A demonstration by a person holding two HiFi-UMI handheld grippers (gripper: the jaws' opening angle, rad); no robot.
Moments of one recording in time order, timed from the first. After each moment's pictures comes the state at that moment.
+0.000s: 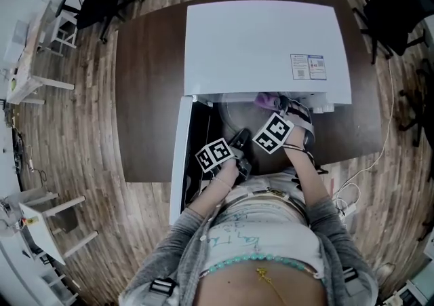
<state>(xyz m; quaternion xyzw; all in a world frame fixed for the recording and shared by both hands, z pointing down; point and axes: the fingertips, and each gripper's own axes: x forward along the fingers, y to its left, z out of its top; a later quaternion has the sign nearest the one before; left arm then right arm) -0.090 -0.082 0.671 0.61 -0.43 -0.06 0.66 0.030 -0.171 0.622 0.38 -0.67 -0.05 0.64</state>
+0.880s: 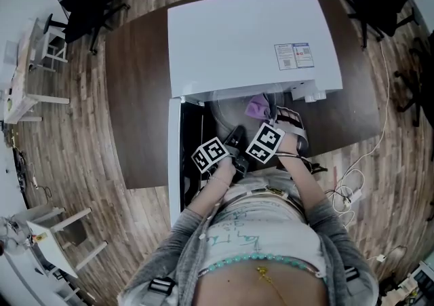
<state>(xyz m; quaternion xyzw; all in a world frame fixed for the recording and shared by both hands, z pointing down) -0.089 -0.078 0.675 0.61 -0.43 -0.06 0.67 0.021 -0.117 0.641 0.35 -0.67 -0.03 0.65</state>
